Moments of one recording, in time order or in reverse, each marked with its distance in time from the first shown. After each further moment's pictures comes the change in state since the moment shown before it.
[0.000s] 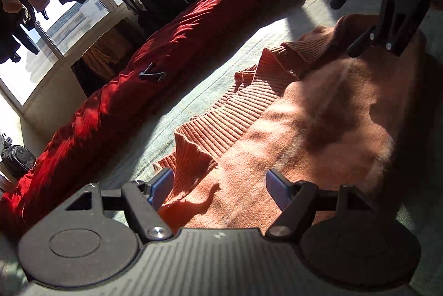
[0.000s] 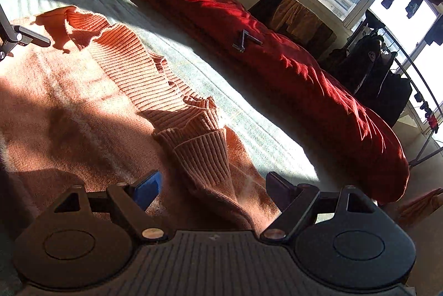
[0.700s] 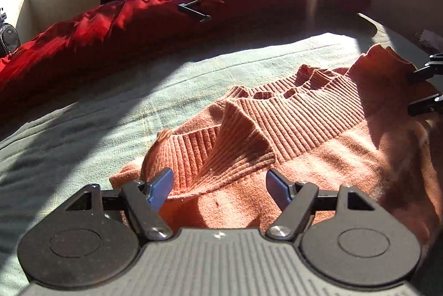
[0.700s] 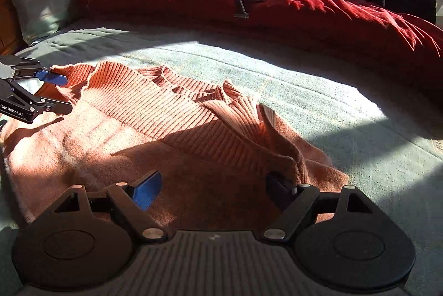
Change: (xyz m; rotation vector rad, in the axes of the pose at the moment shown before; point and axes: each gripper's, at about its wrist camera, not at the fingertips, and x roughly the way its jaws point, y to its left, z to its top) left arm 0.089 0.109 -0.012 -0.440 0.151 0.018; right arm 0.052 -0.059 -0.007 0.380 0.059 0.222
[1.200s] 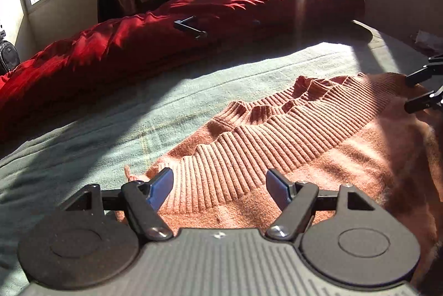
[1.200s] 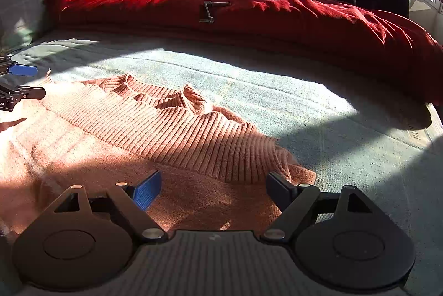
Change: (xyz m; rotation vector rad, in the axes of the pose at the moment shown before) left arm 0.005 -0.012 -0.002 0.037 -0.042 -0.045; right arm 0.002 -0.014 -0.008 0.052 -0.031 -0.069
